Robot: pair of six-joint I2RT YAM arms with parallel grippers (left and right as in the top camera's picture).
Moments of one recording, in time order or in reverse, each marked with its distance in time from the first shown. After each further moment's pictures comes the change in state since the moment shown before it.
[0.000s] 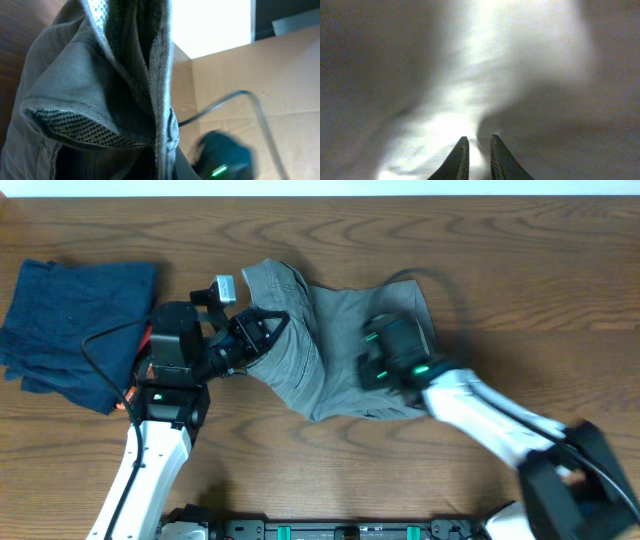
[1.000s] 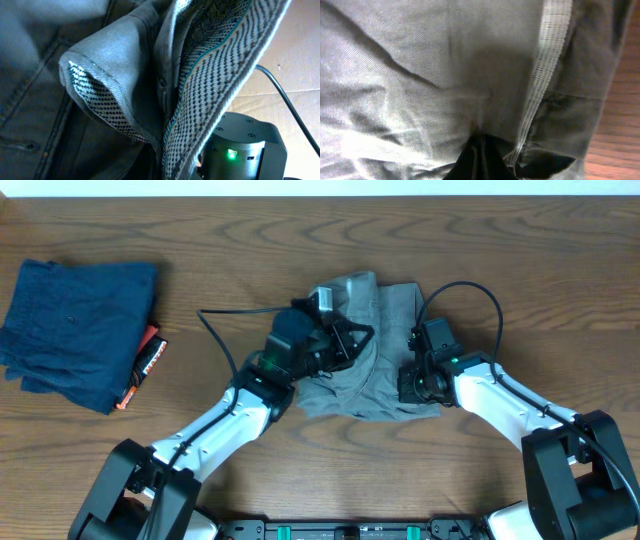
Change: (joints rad) left arm -0.436 0.383 -0.001 0.447 -0.250 -0.198; right arm -0.177 0.045 -0.072 -0.197 -0.028 -0.024
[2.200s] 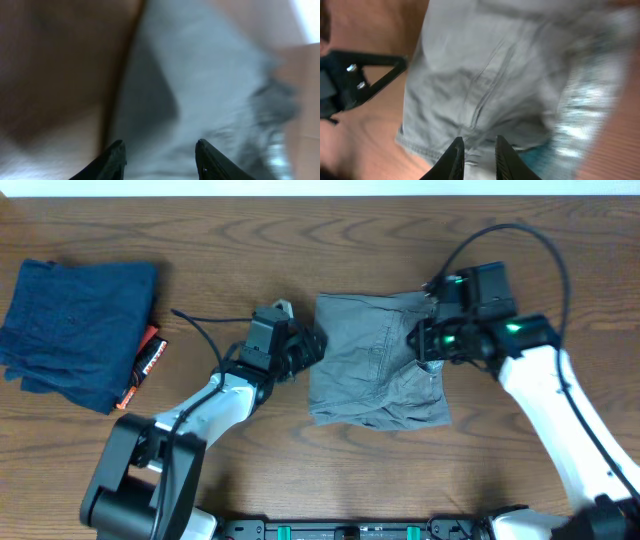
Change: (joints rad) left arm 0.169 0.113 0.002 -0.356 -0.150 0.226; right arm -0.089 -0.171 0.359 -0.323 -0.202 -0.186
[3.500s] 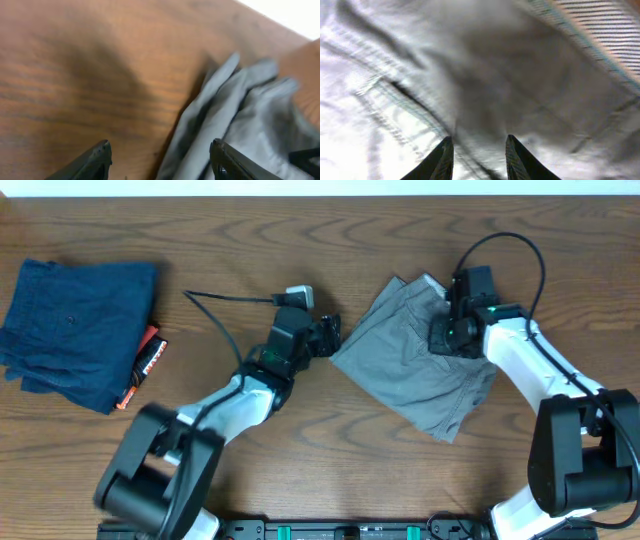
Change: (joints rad) left arm -0.104 0.068 0.008 0.301 -0.252 0.262; right arm -0.110 0.279 -0.058 0.208 0.278 0.078
